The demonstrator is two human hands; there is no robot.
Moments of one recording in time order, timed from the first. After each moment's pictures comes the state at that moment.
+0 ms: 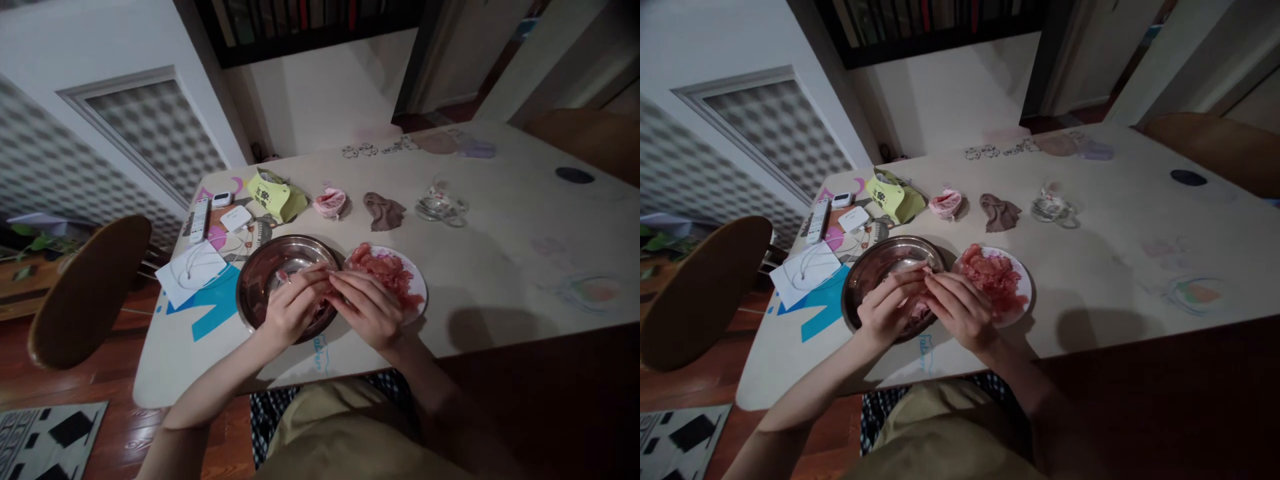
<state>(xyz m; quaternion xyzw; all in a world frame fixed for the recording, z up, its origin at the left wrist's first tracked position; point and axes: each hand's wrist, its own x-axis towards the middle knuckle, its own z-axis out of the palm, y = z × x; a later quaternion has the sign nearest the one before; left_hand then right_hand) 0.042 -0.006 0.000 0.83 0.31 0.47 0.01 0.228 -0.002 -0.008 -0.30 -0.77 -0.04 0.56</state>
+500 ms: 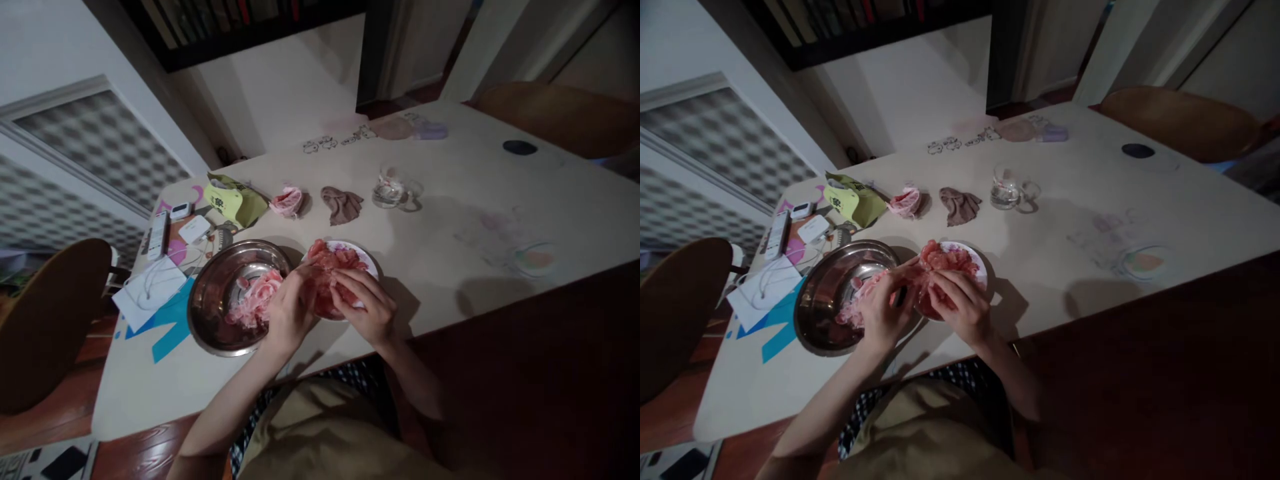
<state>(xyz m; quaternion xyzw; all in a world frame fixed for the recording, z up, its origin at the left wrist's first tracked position) 0.137 -0.005 -0.016 0.78 0.42 0.45 0.06 0.304 -0.011 -0.037 -0.41 -0.71 -0.02 0.58</state>
